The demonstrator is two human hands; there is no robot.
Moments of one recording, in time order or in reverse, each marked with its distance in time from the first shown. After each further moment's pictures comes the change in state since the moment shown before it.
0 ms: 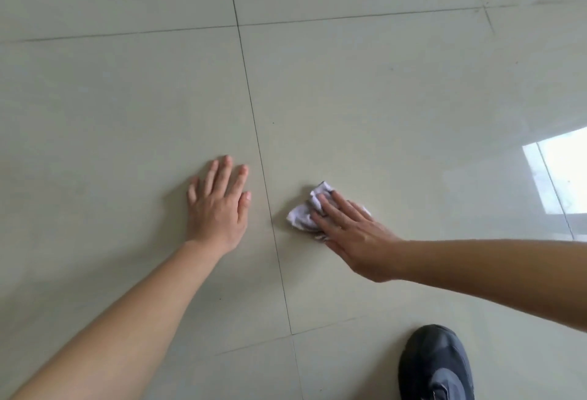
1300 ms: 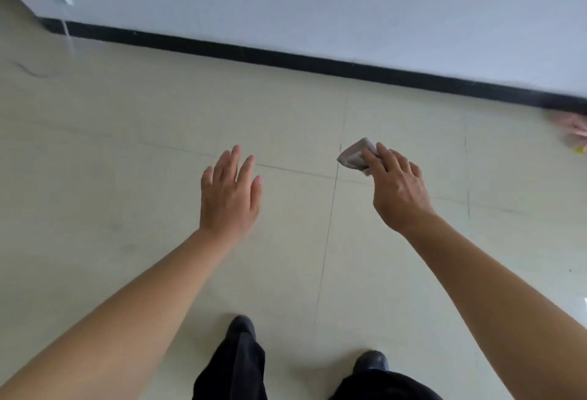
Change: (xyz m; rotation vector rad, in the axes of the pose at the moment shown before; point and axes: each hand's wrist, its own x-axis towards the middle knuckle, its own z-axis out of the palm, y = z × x) left_hand -0.125 0.002 -0.652 0.025 0.393 -0.262; right_hand -0.128 -0.226 -0.596 -0.042 0.530 0.082
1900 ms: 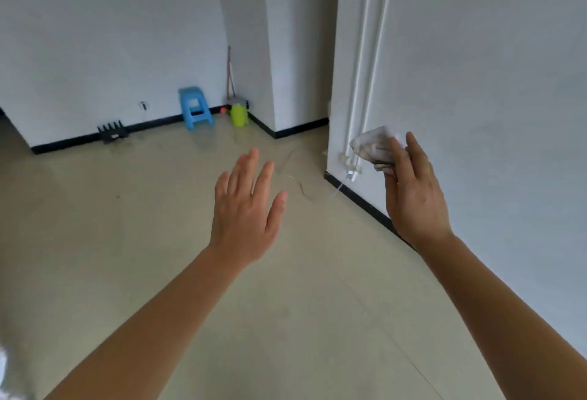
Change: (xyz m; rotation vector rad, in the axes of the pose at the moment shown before) left_hand -0.178 -0.215 -0.580 0.325 0.642 -0.512; right_hand 0.030 -0.564 -0.373 0.407 0.556 -0.886
